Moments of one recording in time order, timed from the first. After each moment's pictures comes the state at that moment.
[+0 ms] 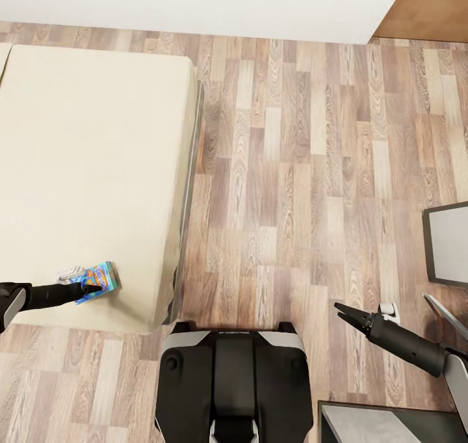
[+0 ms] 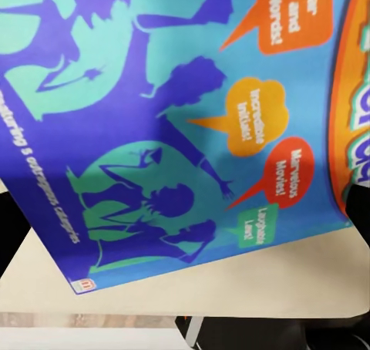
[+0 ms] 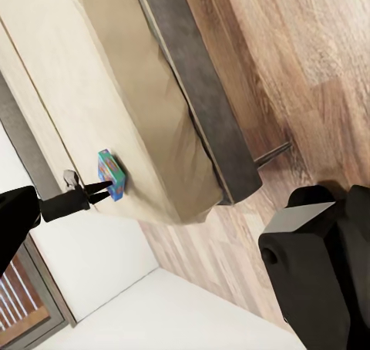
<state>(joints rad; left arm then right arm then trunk) -0.97 0.55 0.12 -0.35 0.03 0.55 -0.71 -0.27 -0.25 -0.42 -1.39 -0.52 1.00 1.02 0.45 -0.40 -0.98</state>
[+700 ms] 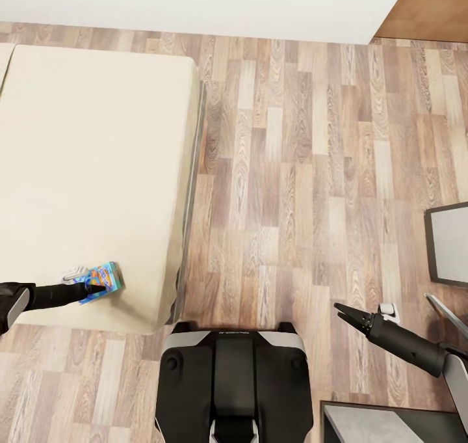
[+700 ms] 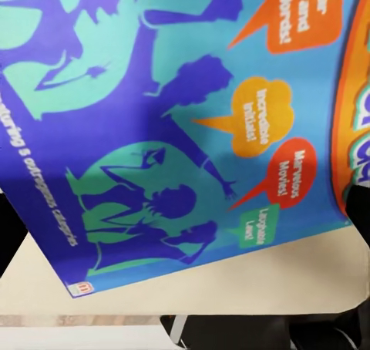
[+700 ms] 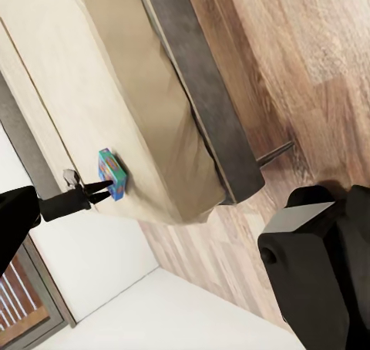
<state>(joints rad) -0.97 0.53 0.11 -0.34 0.04 0.56 -0.73 -0.27 -0.25 -0.42 -1.38 -0.52 1.00 1.01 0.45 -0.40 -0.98</state>
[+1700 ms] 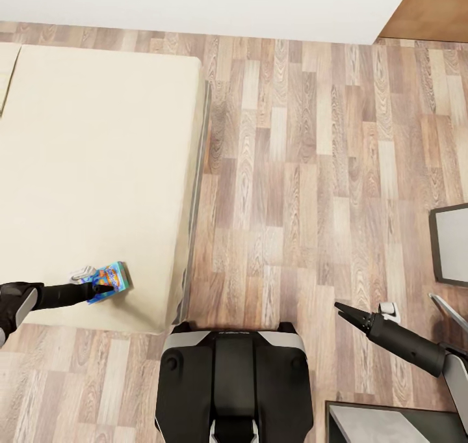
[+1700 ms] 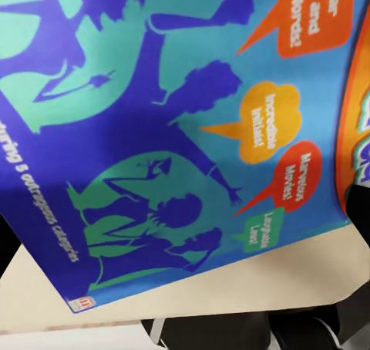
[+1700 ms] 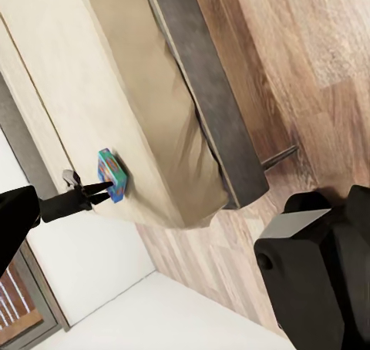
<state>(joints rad) -0.97 0.51 0.10 -0.34 0.03 0.56 -0.77 -0.27 -0.25 -0.42 -1.39 -0.52 0.97 1.02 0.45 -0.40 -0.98</state>
